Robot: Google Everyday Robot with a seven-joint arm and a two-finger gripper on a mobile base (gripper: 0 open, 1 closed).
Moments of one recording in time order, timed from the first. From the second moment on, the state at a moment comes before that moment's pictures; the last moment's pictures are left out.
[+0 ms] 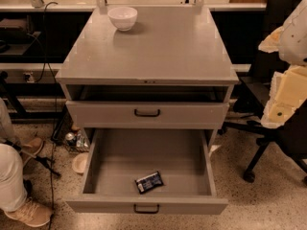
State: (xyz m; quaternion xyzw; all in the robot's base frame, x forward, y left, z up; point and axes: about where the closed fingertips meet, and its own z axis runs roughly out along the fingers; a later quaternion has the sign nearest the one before) arm 0.438 -0.217 0.977 -0.60 0.78 -0.04 0.16
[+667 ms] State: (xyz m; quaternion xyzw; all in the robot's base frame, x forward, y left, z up) arm 0.437 -0.213 0.971 -0.61 0.78 -0.03 0.16
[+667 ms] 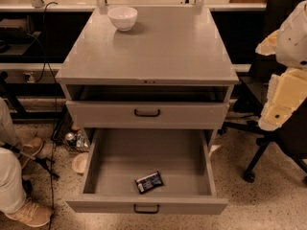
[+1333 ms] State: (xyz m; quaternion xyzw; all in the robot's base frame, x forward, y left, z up) arm 0.414 -0.137 0.872 -0.64 0.75 0.09 0.15
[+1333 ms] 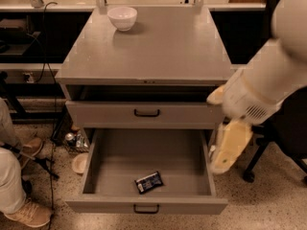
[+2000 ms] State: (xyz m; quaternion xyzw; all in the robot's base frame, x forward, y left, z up) arm 0.399 -0.071 0.787 -0.63 0.73 0.17 0.17
